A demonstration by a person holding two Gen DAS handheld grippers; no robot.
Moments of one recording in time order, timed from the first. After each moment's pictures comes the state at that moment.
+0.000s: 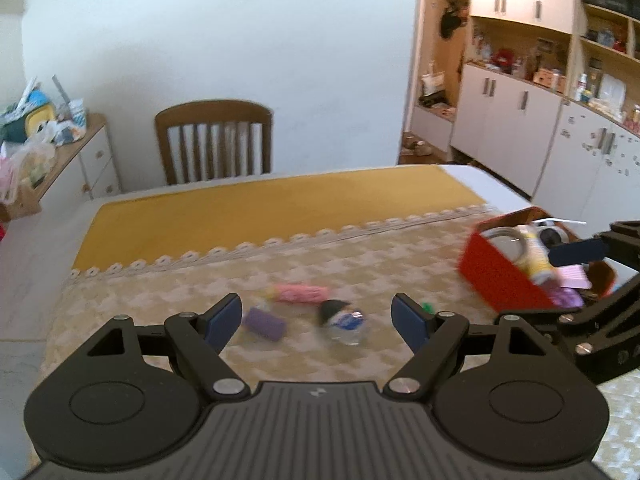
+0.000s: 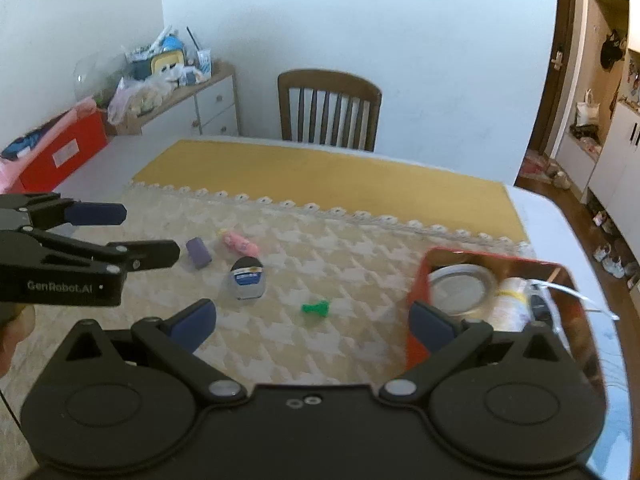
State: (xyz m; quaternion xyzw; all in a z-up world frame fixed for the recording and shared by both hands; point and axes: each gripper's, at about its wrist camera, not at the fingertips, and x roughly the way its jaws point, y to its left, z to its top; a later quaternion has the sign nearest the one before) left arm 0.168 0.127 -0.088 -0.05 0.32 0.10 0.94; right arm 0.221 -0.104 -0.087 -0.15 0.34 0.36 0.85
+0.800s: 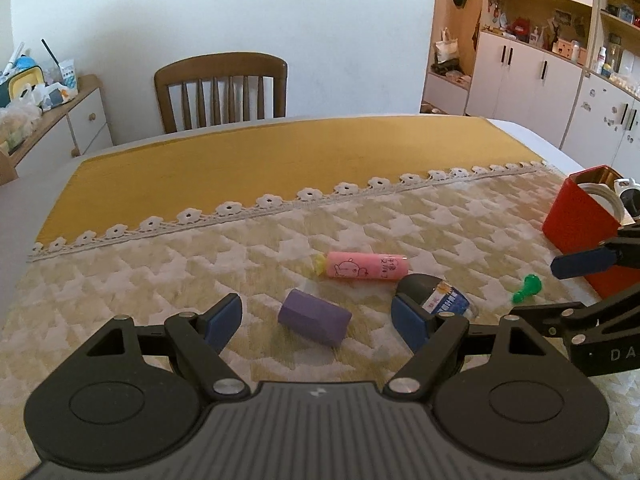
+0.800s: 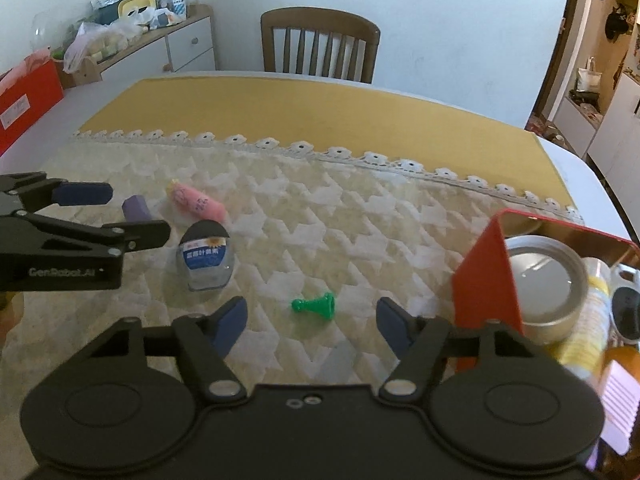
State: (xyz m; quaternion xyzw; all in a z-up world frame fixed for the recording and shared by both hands) left arm 0.229 0.177 -0.171 -0.05 0.36 0.09 0.93; right arm 0.270 -0.052 -0.161 -0.18 0.40 0.33 0.84
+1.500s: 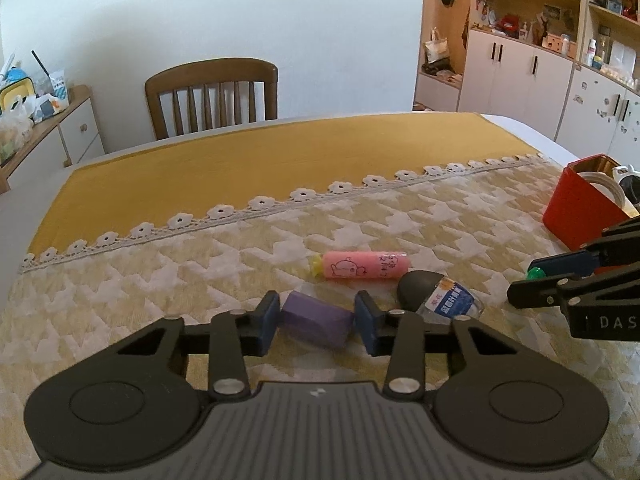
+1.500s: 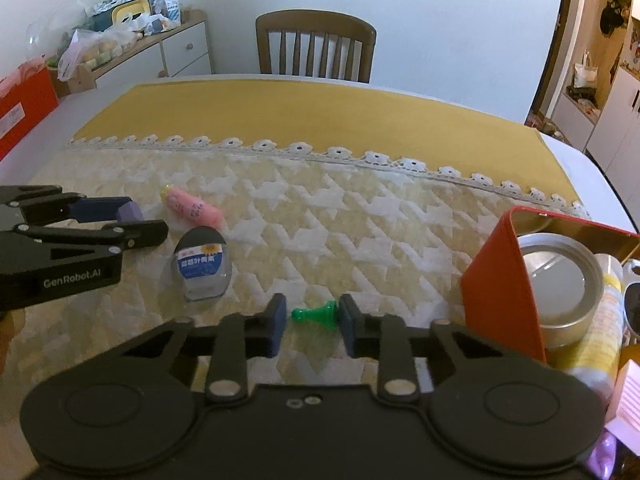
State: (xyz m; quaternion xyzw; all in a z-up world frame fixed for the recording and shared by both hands) left arm 0.231 0.176 -0.176 -0.03 0.35 0.08 0.93; right arm 0.270 -0.049 -0.166 -0.17 0.39 0.33 0.84
